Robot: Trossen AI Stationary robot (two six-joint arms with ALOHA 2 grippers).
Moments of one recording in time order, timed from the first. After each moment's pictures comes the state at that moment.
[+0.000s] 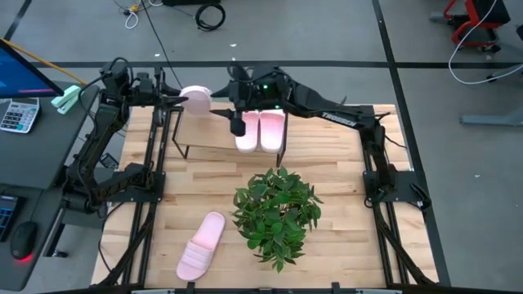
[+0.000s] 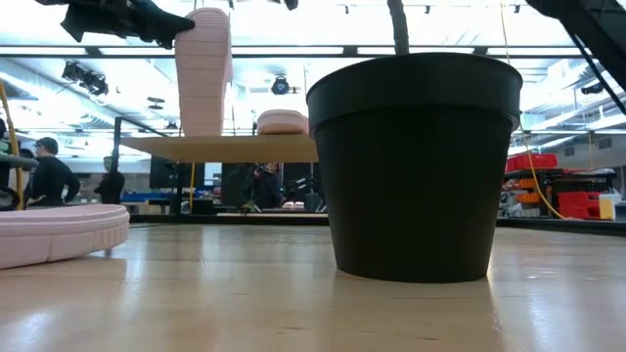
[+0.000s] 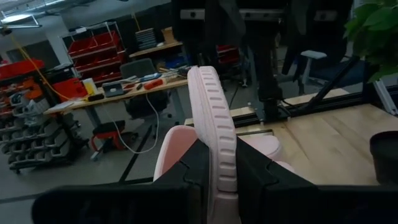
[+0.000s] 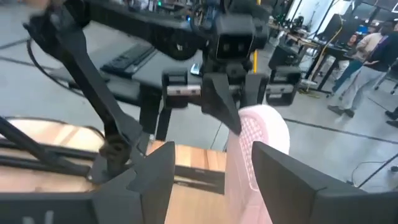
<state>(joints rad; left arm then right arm) 1.35 0.92 0.89 -0.09 1.26 0.40 -0.25 2.08 2.30 -0.38 -0.19 -0.27</state>
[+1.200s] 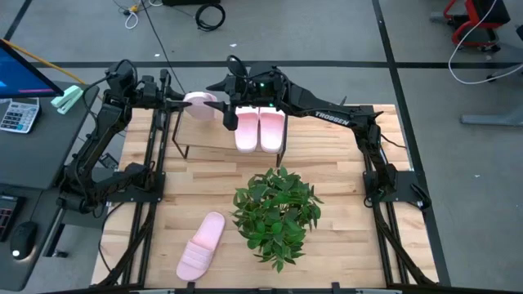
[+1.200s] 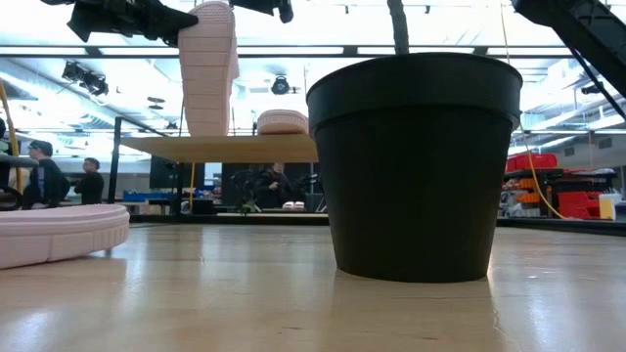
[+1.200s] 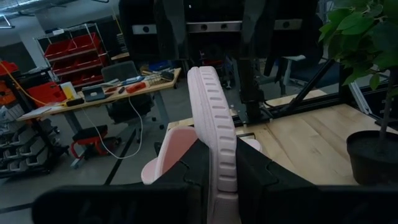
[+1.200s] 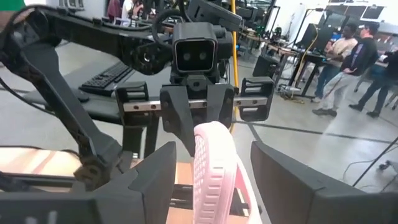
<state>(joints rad) 1.27 0.92 0.89 -0.11 1.25 0.42 -0.28 2.13 2.30 -0.25 -0.16 -0.19</state>
